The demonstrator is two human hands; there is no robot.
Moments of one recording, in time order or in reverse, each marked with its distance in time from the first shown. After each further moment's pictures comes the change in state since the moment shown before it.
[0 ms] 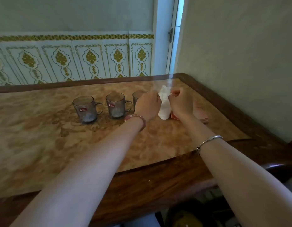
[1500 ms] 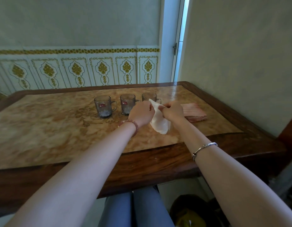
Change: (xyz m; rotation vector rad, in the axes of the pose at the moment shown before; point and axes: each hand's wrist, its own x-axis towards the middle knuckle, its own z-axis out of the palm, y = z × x) left_hand -0.088 -0.008 -0.057 0.025 -0.079 -0.060; right_hand -0.095 -0.046 -0.019 0.080 -0.265 0.120
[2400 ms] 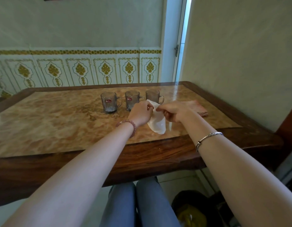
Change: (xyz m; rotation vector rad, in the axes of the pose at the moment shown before) left_hand -0.042 -0.008 -0.013 -0.061 0.048 0.005; right_hand -0.030 -0.021 -0.008 0.243 -0.388 0.377
